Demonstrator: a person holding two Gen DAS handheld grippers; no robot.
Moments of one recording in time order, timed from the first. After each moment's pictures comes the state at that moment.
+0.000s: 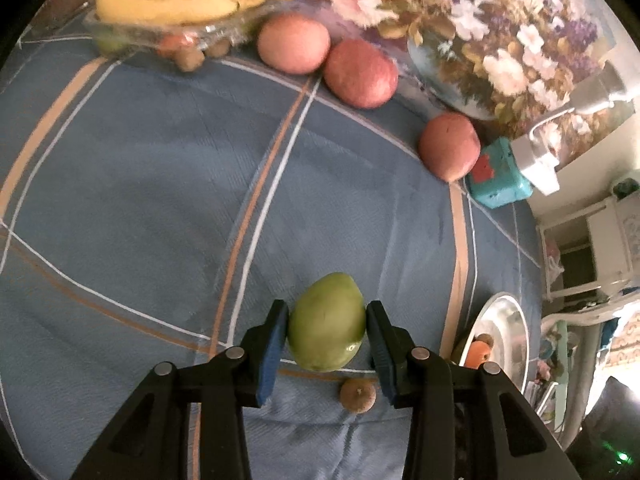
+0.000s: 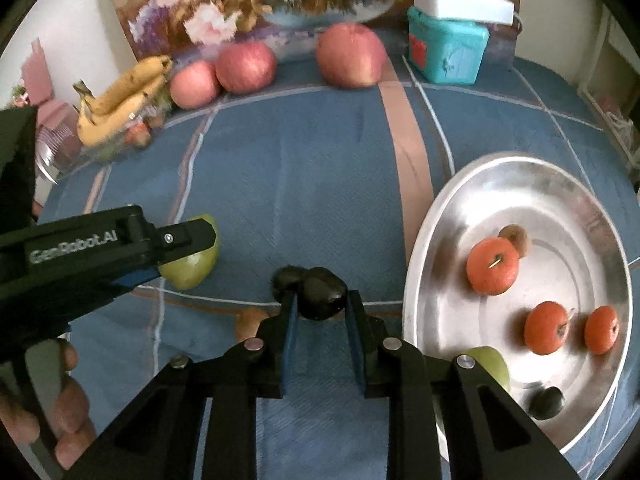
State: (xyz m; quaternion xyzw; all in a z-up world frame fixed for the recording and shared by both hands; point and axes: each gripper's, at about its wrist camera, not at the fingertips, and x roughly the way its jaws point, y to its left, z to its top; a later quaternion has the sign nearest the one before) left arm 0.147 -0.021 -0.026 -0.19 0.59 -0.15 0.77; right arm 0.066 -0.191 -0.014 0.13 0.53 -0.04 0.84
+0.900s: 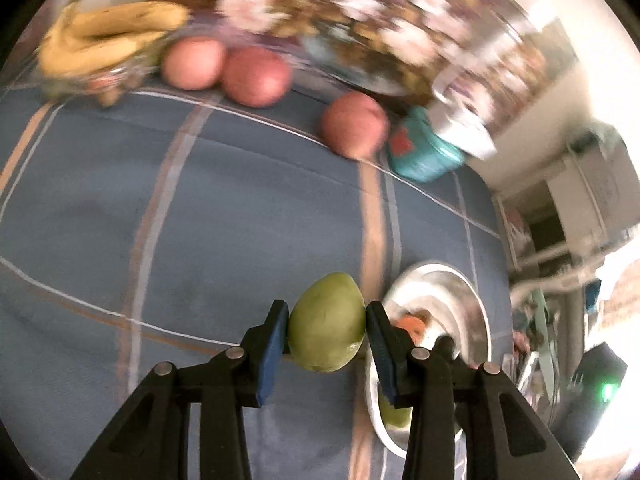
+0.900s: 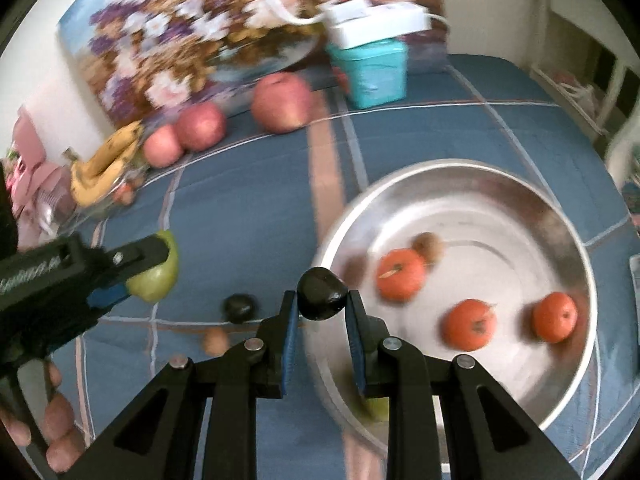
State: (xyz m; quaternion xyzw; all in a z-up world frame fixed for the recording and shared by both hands) left arm 0.117 -0.098 0.013 -0.15 0.57 -0.23 0.78; right arm 0.031 -0.265 0.010 0.20 0.49 -0.11 0.84
